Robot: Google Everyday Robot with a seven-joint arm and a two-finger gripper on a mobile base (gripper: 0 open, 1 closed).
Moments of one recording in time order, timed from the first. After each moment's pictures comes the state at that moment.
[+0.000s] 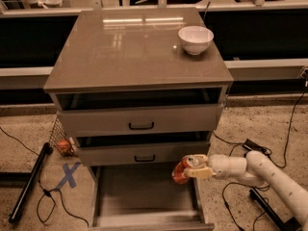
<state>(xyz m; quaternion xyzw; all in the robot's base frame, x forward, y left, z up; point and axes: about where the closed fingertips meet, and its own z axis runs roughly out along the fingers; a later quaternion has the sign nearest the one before) 0.527 -0.139 0.500 -0.37 0.60 0.57 0.42</state>
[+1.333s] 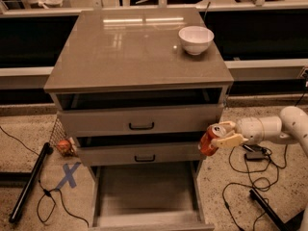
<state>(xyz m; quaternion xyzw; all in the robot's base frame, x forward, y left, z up) 0.566 -0.229 0.635 -0.46 0.61 0.52 0.39</state>
